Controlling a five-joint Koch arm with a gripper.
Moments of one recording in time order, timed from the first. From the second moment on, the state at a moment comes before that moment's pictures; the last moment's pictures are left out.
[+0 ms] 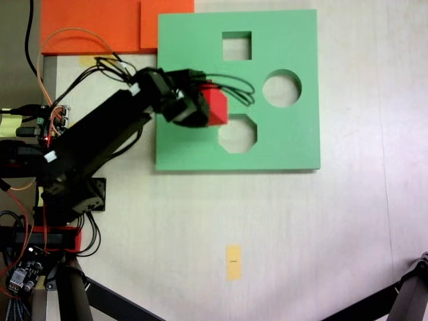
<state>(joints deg) -36.6 82.1 59.3 93.2 122.0</state>
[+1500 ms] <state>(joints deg) -48.0 43.2 25.8 85.7 137.1</state>
